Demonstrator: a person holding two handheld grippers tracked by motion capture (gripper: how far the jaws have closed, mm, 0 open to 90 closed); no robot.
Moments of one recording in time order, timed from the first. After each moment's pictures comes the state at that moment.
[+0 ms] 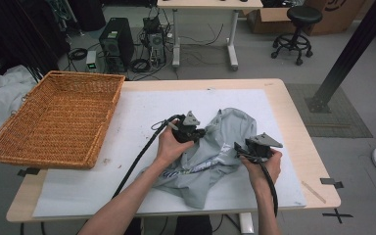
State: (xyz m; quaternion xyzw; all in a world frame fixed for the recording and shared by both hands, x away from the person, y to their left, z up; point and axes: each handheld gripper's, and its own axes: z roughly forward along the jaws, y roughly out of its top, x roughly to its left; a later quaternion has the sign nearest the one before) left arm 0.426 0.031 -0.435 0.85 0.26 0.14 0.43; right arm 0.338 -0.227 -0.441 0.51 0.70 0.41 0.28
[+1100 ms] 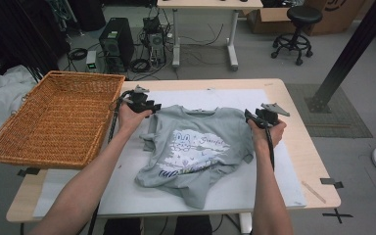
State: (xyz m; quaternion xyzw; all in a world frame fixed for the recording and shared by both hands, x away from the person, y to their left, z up) left arm 0.530 0.176 -0.436 0.77 0.44 0.18 0.41; right arm 0.449 -0.264 -0.433 0.56 0.62 0.45 0.32
